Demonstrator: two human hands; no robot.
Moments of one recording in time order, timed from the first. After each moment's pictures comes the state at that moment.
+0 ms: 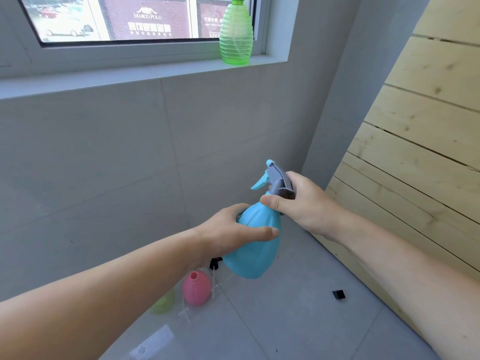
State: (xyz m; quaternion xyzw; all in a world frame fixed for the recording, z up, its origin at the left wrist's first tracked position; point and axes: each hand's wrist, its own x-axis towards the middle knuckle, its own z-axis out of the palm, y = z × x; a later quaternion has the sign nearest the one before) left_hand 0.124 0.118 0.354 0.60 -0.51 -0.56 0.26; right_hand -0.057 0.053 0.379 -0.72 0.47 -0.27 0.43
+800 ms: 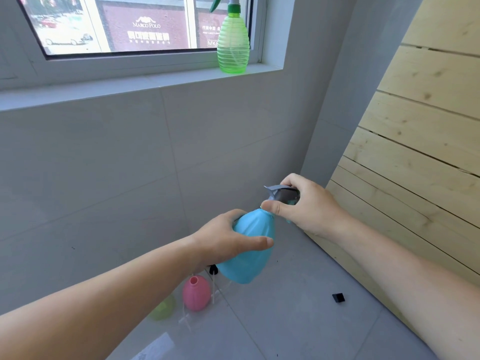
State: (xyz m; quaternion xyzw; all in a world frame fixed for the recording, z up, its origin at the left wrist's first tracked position) left_hand 0.126 0.125 0.356 0.64 -0.52 -0.51 0.23; right_hand -0.068 0.056 0.385 -0.75 0.54 -0.25 0.28
